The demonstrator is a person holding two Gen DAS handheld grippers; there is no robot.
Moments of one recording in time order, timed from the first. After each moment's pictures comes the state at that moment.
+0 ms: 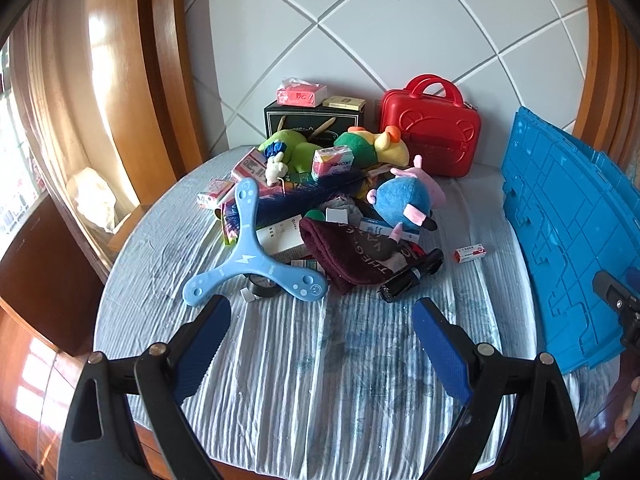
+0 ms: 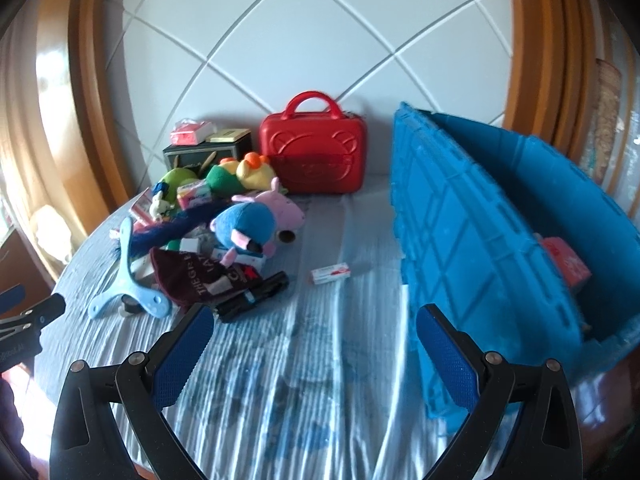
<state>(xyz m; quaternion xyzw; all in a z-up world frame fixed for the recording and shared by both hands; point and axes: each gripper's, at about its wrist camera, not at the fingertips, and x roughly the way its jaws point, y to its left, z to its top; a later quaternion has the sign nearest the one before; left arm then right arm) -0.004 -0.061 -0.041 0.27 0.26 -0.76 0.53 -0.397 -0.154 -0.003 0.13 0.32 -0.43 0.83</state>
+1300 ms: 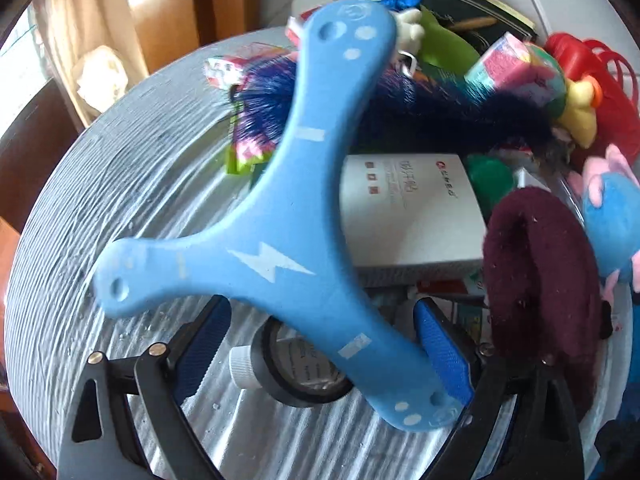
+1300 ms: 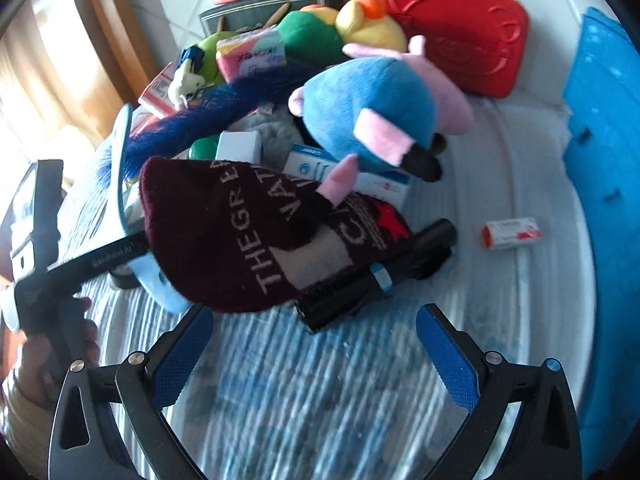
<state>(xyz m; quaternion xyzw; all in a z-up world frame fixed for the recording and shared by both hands) 0.015 -0.301 -0.267 0.27 0.44 -0.60 0.61 -0.184 -0.254 -0.184 0.21 0.46 -0.32 0.80</state>
